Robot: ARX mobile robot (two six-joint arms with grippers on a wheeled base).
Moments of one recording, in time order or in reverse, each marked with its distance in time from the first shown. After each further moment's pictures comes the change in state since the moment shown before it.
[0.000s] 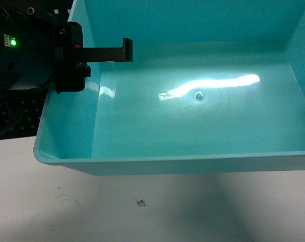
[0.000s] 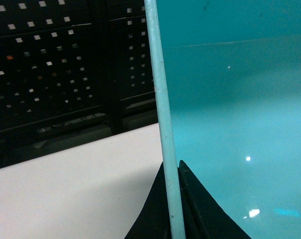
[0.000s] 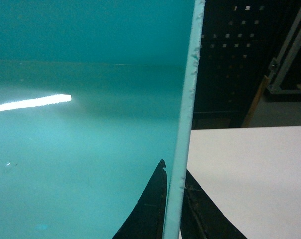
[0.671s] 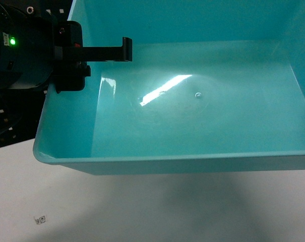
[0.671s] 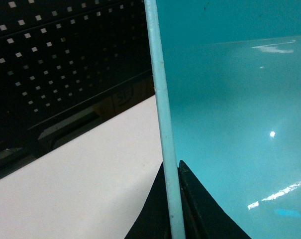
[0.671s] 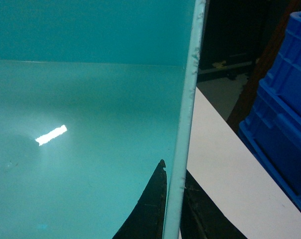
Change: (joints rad) left arm 0.000 0.000 0.000 0.001 -0.001 0.000; right arm 0.000 0.000 0.000 0.000 0.000 0.000
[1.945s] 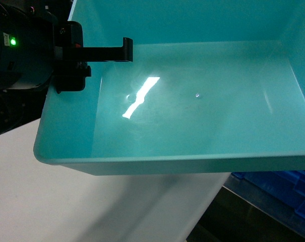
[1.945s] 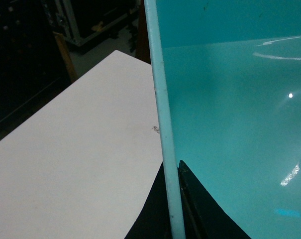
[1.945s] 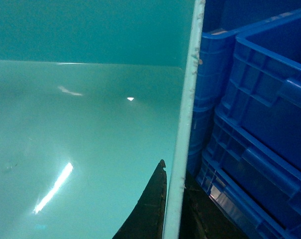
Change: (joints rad) left arm 0.000 0.000 0.000 0.000 -0.001 0.000; right arm 0.000 0.000 0.000 0.000 0.000 0.000
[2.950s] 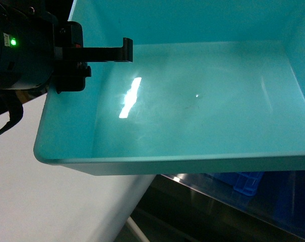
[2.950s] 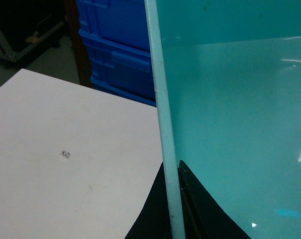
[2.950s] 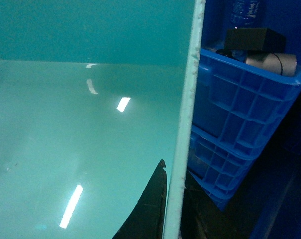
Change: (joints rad) left arm 0.000 0.000 0.000 0.000 0.000 0.000; right arm 0.000 0.000 0.000 0.000 0.000 0.000
